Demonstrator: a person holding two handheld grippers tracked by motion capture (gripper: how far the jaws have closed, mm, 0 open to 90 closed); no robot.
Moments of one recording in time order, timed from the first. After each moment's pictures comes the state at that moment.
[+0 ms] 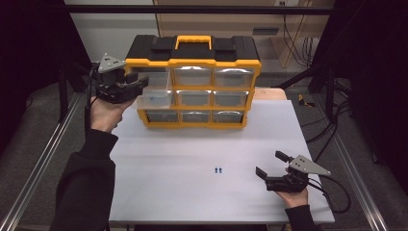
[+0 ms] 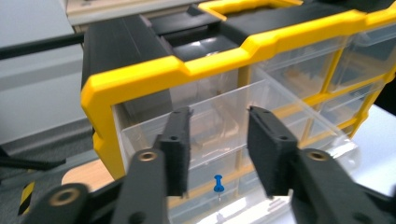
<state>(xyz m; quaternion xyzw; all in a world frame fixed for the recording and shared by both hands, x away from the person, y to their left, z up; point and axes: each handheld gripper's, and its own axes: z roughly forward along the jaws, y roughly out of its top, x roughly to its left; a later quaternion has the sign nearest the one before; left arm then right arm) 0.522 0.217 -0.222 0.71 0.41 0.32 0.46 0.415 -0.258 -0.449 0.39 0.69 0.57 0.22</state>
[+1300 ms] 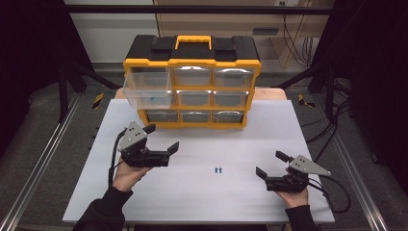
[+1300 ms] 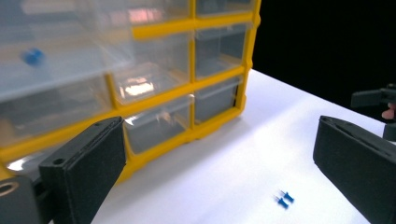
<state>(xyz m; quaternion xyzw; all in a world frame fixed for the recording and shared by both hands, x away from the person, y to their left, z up) 0.443 0.176 -0.351 0.74 0.33 0.24 0.54 0.416 -0.261 -0.450 0.37 0.70 0.56 0.24</state>
